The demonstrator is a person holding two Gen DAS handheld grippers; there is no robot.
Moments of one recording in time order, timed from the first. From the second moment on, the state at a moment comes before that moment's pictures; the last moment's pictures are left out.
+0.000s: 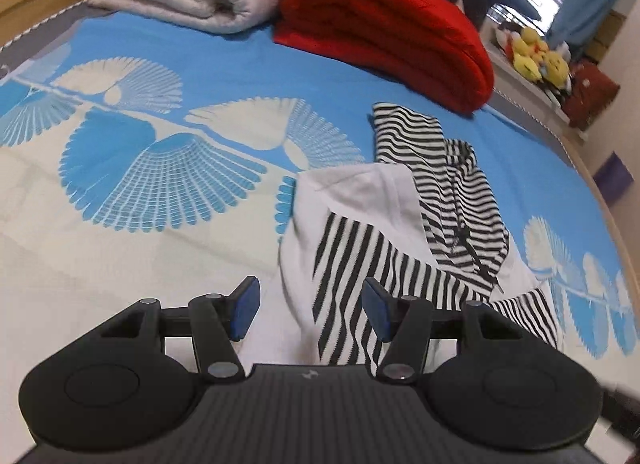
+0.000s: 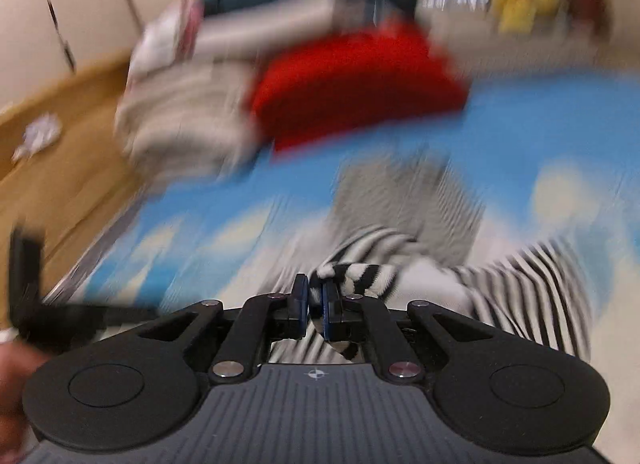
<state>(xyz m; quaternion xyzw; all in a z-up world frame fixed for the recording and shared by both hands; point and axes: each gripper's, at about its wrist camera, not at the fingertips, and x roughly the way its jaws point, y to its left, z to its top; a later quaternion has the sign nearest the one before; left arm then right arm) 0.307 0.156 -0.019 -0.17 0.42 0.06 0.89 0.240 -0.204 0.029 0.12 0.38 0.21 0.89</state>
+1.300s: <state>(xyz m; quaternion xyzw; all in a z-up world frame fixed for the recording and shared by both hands) 0.320 0.043 -0.027 -0.11 0.37 -0.04 0.92 0.273 -0.301 -0.053 0.30 0.49 -0.03 0.82</state>
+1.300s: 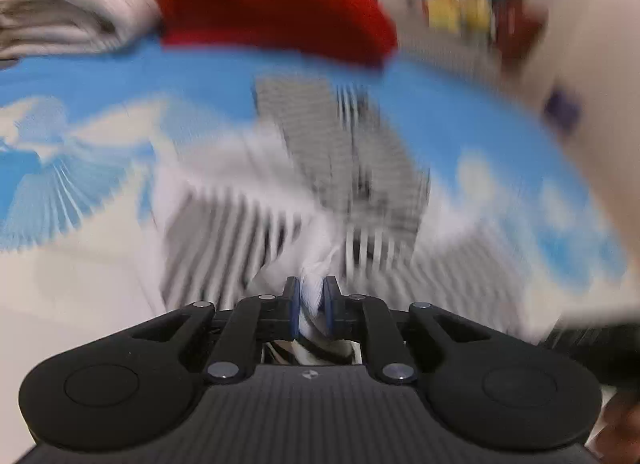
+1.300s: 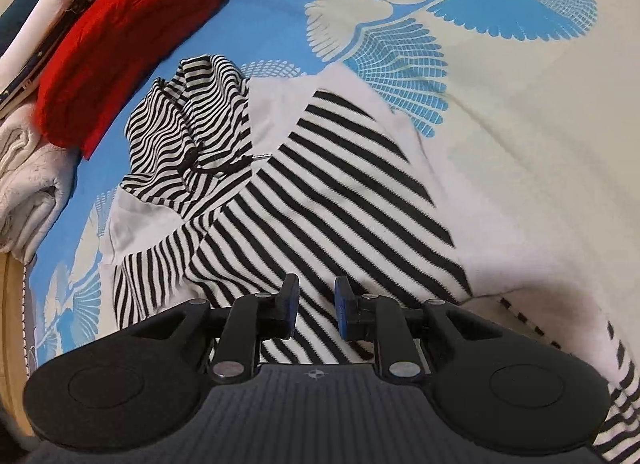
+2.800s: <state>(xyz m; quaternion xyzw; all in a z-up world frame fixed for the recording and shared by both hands) 0.316 0.155 -0.046 -0.21 0.45 0.05 0.87 0.282 -0.289 -0.058 0.29 0.48 -0.07 0.83</state>
